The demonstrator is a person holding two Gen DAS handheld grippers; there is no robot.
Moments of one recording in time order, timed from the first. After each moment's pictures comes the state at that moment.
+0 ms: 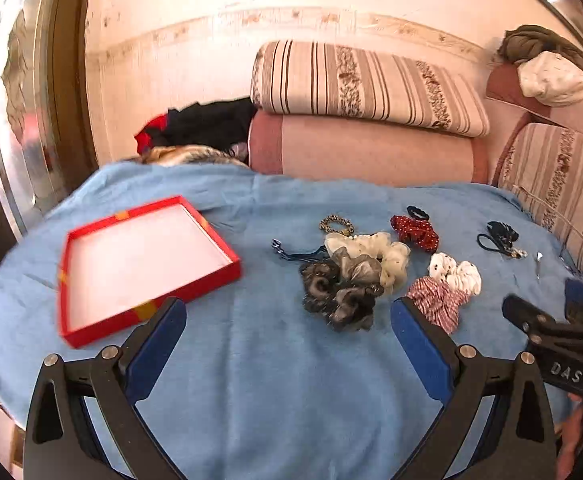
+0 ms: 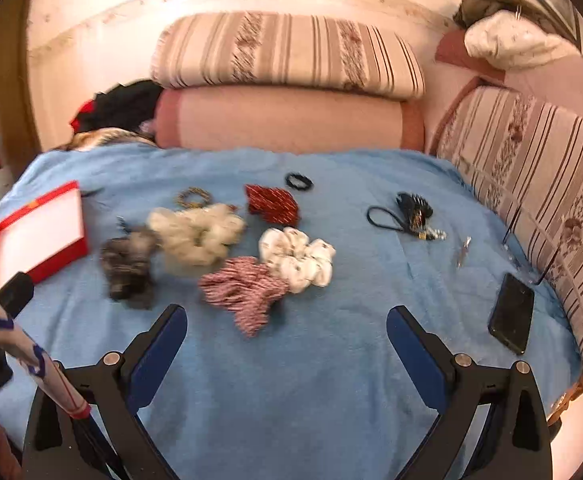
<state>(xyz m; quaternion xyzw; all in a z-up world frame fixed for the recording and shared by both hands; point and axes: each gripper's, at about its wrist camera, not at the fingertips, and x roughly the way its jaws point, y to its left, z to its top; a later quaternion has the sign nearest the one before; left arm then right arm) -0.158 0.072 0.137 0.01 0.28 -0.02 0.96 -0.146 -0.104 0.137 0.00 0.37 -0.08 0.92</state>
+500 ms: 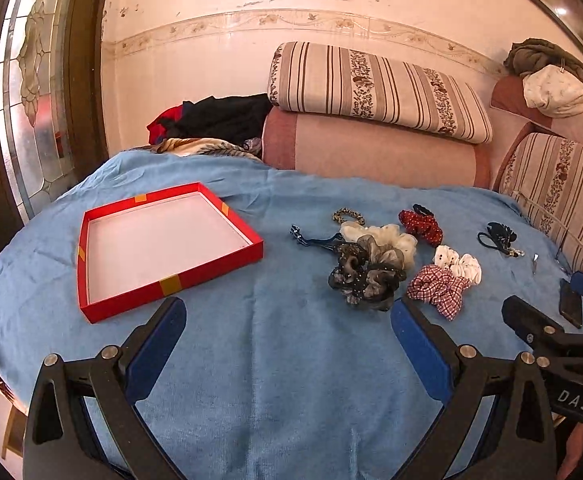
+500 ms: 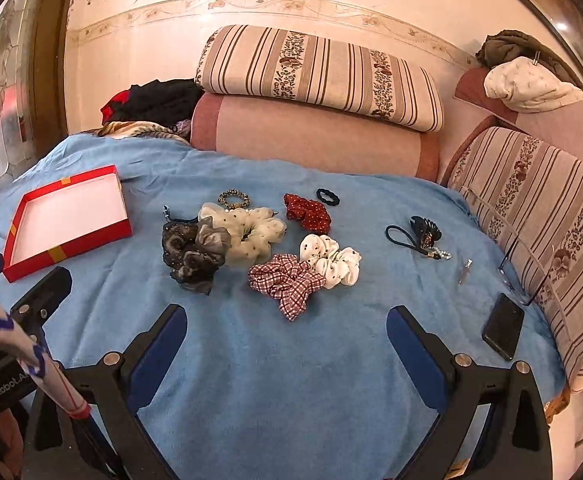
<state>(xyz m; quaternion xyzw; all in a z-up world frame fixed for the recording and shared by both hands) -0.185 0.103 0.130 -0.02 0.28 -0.02 0.96 -0.177 -0.057 0.159 -0.03 0.35 -0.06 0.93</state>
